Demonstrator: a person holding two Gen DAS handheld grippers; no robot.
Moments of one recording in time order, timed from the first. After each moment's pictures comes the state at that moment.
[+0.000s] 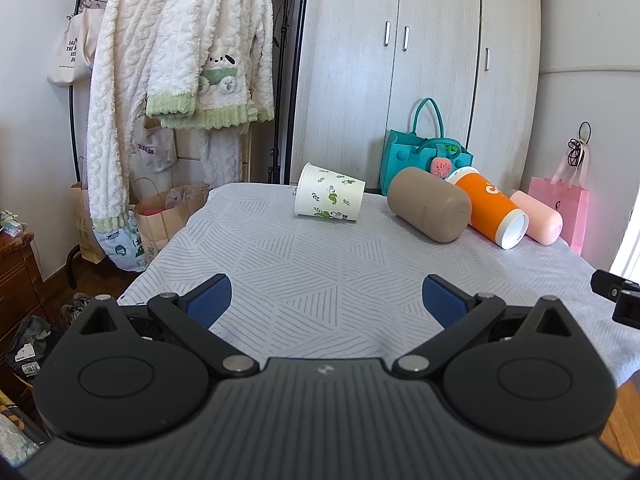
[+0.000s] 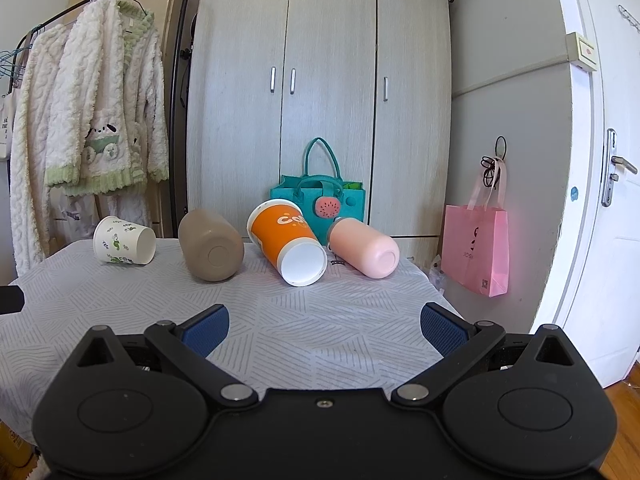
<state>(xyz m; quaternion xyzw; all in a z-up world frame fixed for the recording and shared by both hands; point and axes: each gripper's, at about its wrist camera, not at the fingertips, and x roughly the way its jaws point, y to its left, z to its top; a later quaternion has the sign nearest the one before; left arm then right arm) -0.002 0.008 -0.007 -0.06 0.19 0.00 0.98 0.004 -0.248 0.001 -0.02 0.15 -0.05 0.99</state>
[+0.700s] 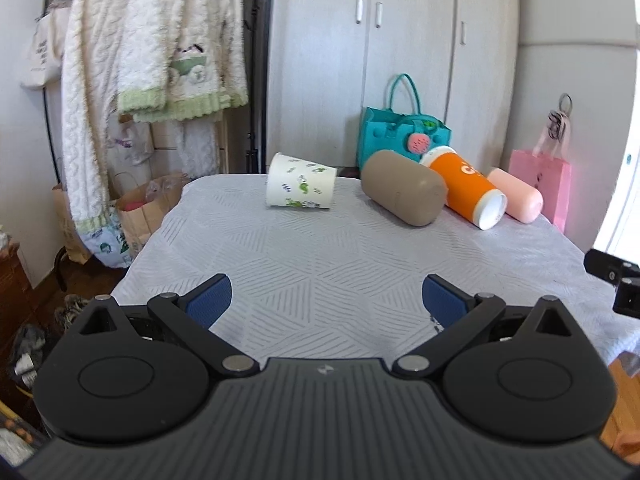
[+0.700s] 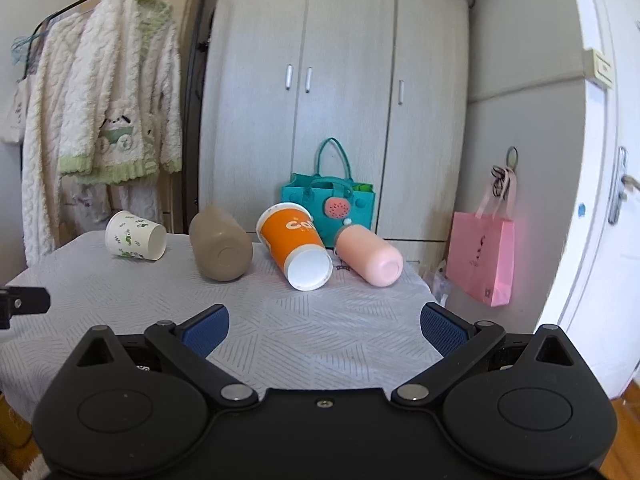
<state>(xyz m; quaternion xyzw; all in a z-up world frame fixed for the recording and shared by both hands) 0.003 -0.005 0.013 -0.02 0.23 -0.04 0.97 0.000 -0.248 0.026 -0.05 0.16 -0.02 0.99</state>
